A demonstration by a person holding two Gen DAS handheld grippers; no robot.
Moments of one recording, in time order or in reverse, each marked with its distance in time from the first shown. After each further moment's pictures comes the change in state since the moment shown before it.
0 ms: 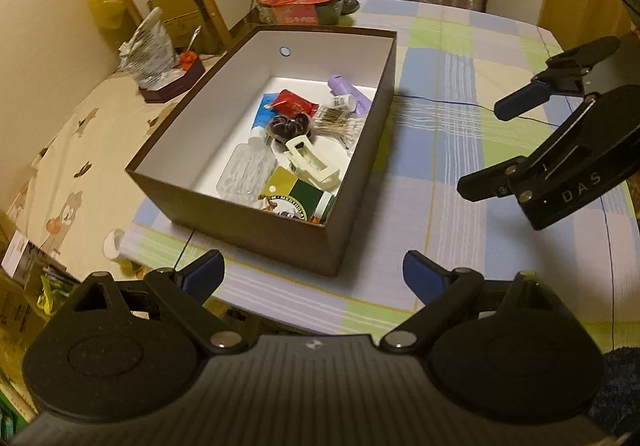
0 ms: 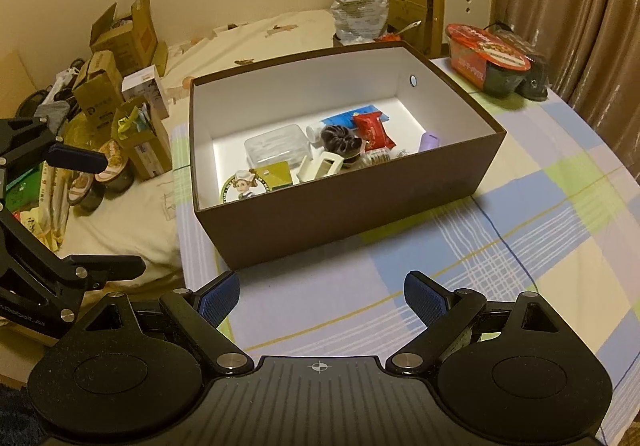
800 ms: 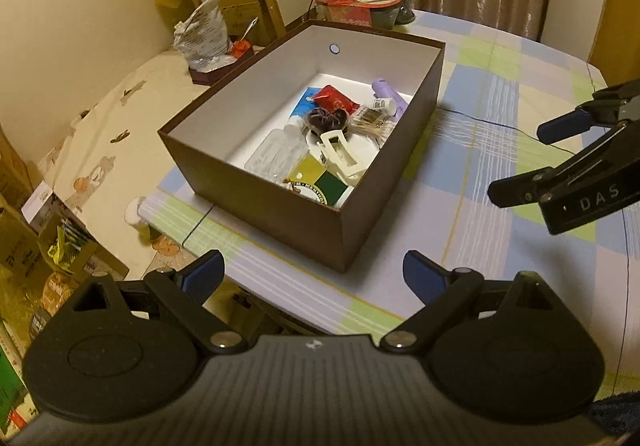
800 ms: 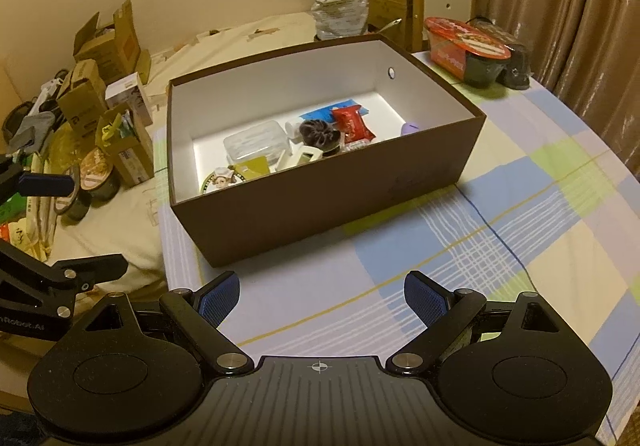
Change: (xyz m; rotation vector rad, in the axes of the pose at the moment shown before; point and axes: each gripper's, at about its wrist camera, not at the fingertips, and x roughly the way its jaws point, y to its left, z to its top) left arm 0.002 -0.009 -0.017 -0.170 -0.025 0.115; right arm 0.004 -0.010 -0.013 0.044 -0.015 -0.041
